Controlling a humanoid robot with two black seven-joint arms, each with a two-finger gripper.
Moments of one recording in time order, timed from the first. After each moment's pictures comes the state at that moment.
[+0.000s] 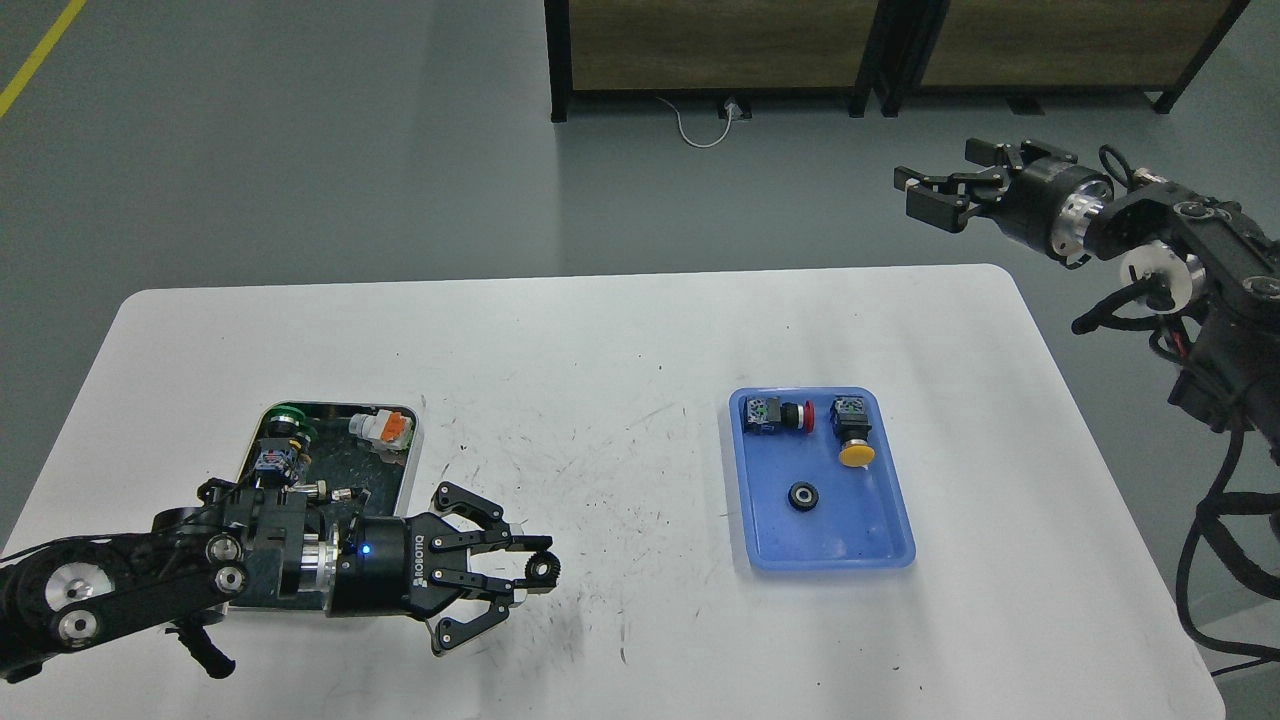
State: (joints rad) left arm -0.74 0.50 0.03 -1.20 0.97 -0.39 -0.49; right arm 0.93 -0.46 0.81 0.49 -0.67 0.49 -0.04
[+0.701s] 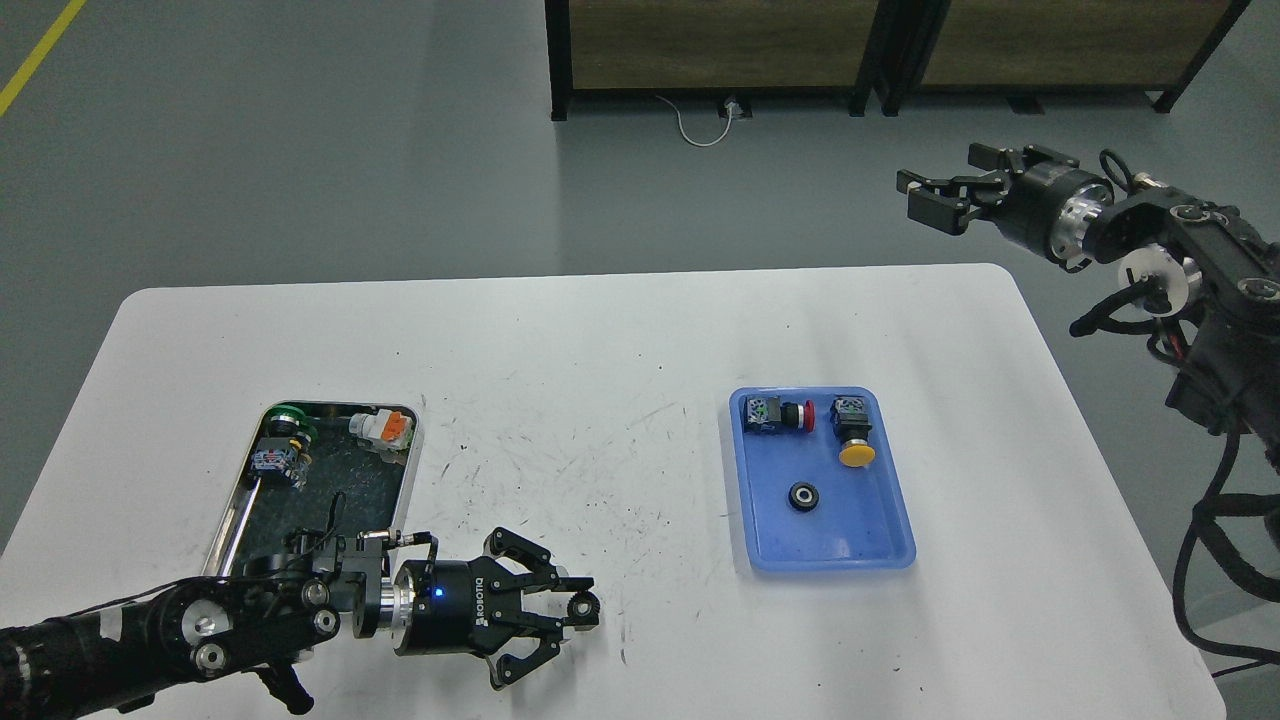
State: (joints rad) left arm -0.66 0.26 0.08 -0.93 0.97 -0.32 -0.49; right arm 0.93 -0.45 0.81 0.47 -0.67 0.48 -0.04
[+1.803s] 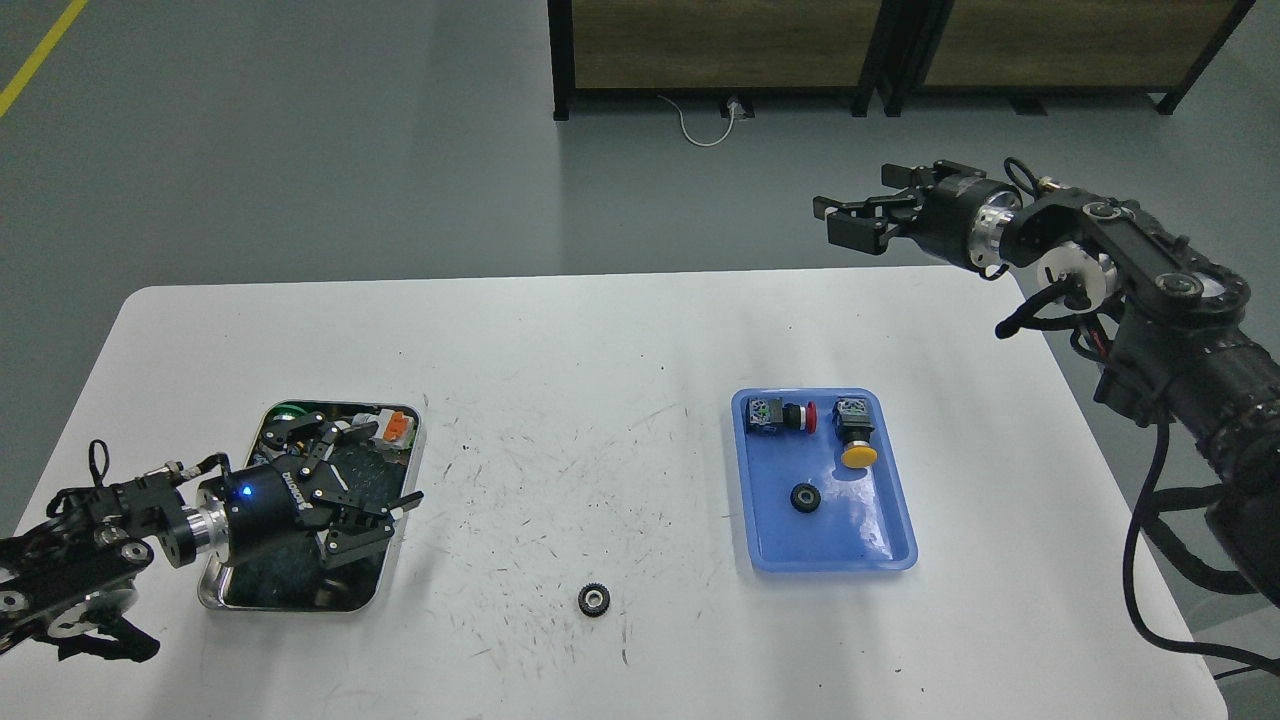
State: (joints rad) left arm -0.65 0.63 -0.10 -0.96 0.72 -0.26 -0.49; right arm 0.97 -0.34 0.67 0.52 -0.61 0.51 -0.10
